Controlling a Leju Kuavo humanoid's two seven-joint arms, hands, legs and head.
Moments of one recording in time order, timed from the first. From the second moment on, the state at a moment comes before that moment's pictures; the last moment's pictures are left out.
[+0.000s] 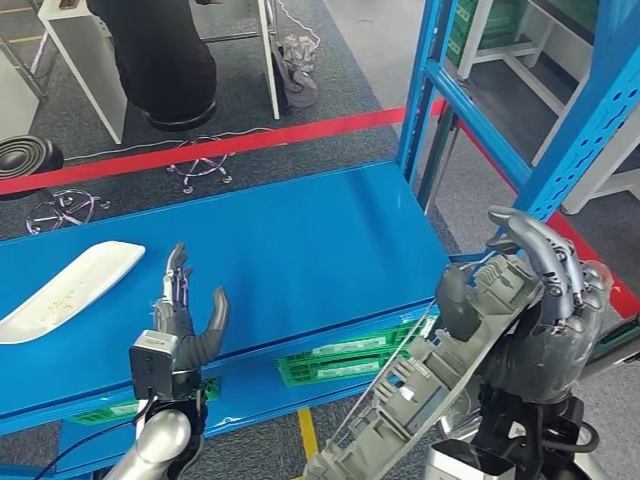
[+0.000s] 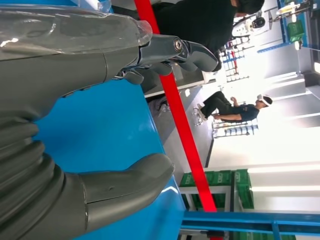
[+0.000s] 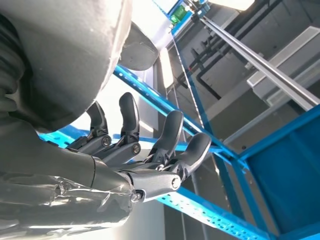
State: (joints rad) left arm -0.12 0.08 -0.61 -1.56 0.02 0.66 -0.52; right arm -0.23 -0.18 0.57 -2.05 1.06 -0.67 -0.13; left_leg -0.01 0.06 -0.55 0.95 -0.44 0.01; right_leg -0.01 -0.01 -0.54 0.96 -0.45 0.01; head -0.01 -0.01
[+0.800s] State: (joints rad) left arm -0.12 0.08 -0.62 -1.57 0.02 0.64 -0.52; right arm -0.22 -0.18 0.60 -2.06 1.04 -0.67 -0.13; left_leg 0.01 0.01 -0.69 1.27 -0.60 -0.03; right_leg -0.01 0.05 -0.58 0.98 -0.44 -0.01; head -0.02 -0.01
